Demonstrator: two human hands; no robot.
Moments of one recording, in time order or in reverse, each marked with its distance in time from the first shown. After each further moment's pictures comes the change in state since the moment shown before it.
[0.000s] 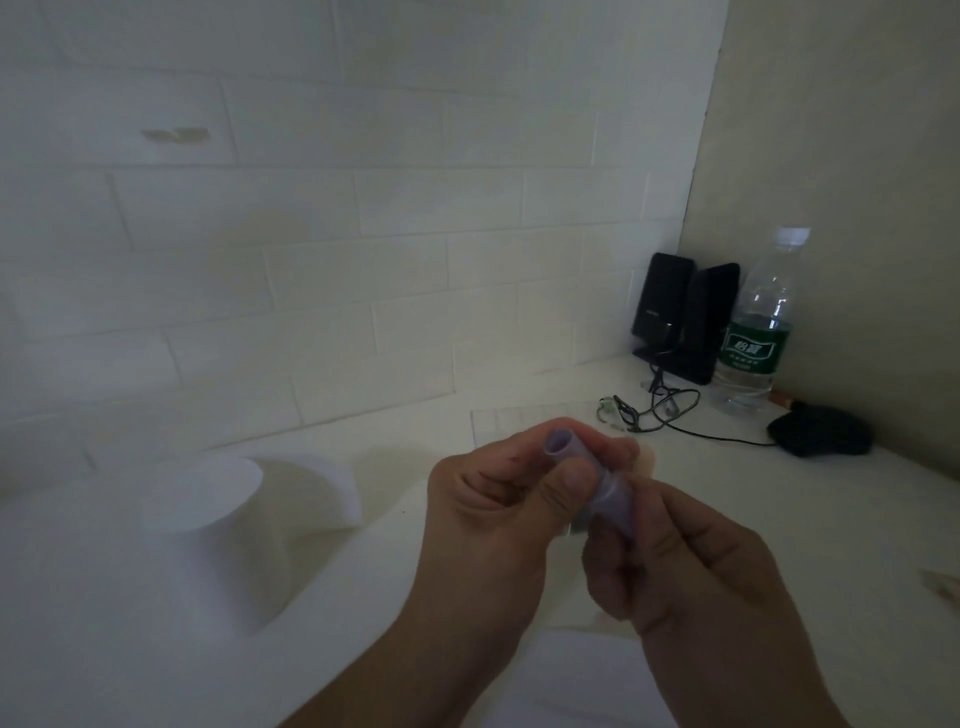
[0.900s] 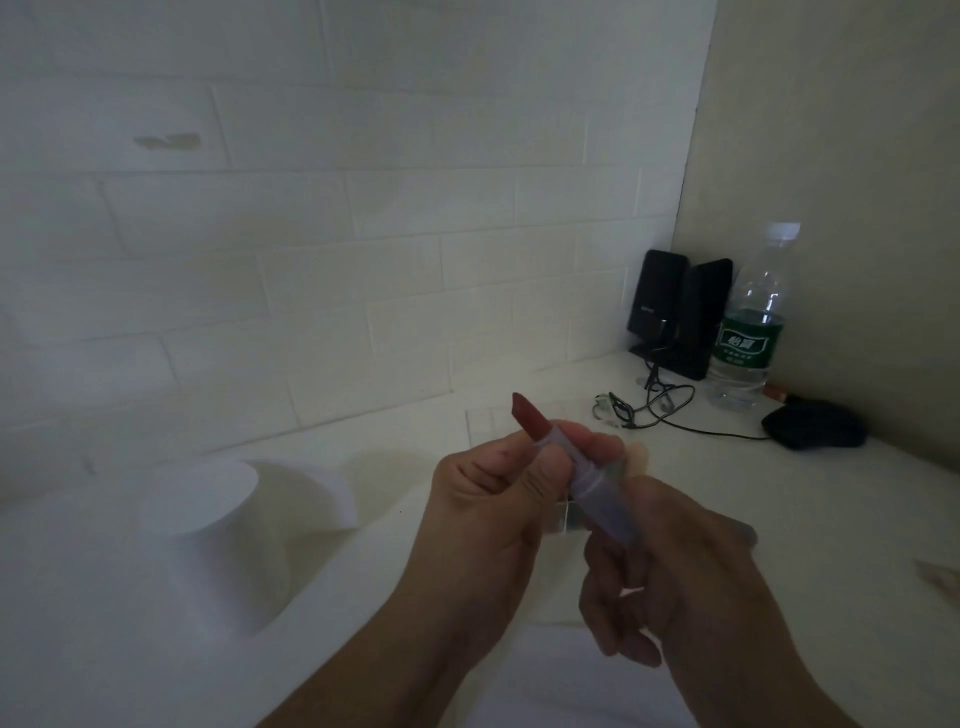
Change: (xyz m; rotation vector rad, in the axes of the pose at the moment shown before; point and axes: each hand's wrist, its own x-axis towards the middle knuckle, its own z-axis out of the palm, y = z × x) left_hand 0.006 -0.006 -0.007 -0.136 -0.042 -0.184; right_hand 0.005 -0.007 -0.007 0.031 -0.032 0.343
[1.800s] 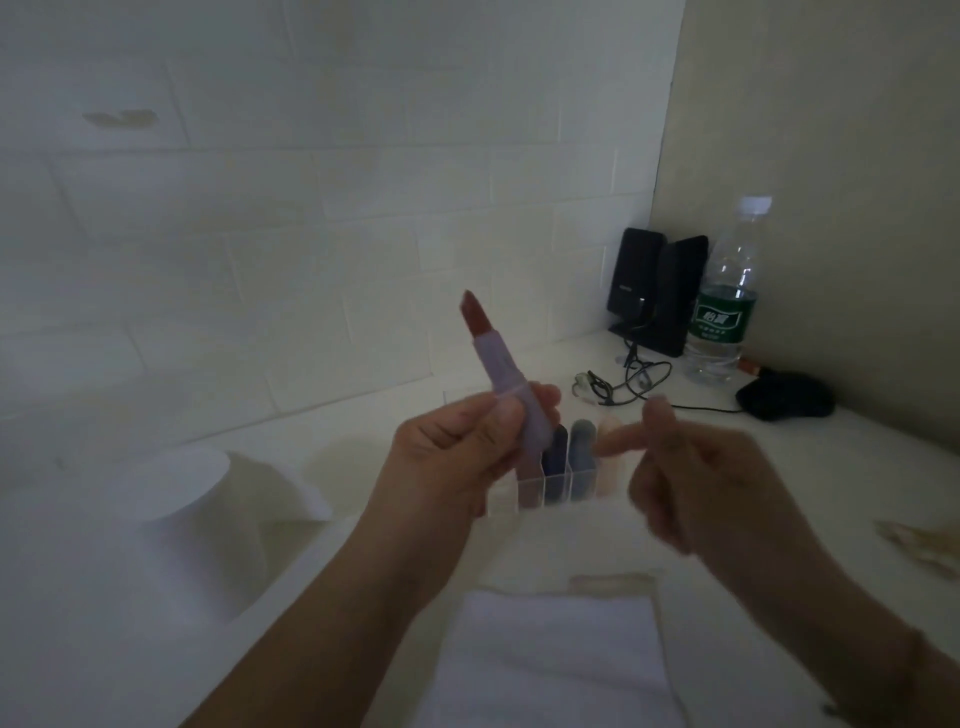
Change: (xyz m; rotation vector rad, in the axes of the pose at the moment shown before) left_hand 0.010 0.003 -0.013 0.125 0.093 -0.182; right_hand 0.007 -0.025 -0.033 -0.554 0.192 -0.124
